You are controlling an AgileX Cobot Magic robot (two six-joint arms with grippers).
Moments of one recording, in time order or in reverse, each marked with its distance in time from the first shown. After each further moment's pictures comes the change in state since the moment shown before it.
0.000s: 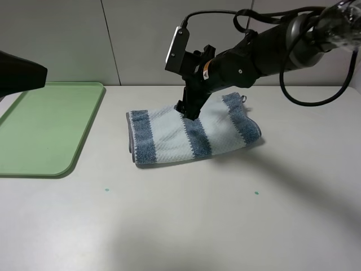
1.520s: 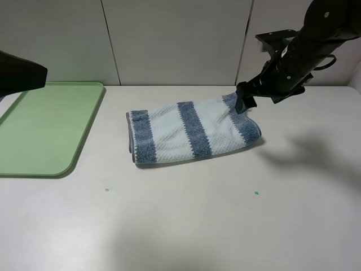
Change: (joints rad) left arm 0.000 0.000 0.000 0.000 0.000 0.000; right arm -0.307 -0.161 0.024 0.379 0.580 0.389
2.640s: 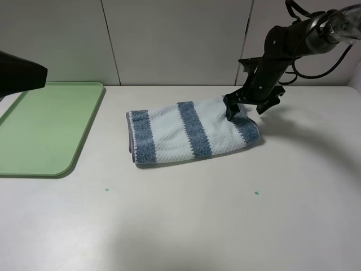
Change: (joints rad) left arm 0.000 0.000 0.000 0.000 0.000 0.000; right arm -0.055 0.436 -0.386 0.017 0.092 0.003
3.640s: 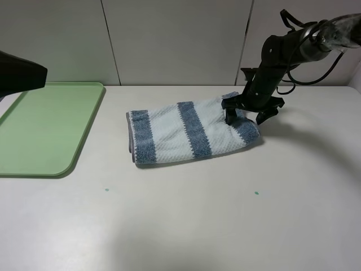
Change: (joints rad) left arm 0.000 0.000 0.000 0.000 0.000 0.000; right arm -0.003 0.045 -0.007 0.020 0.024 0.150
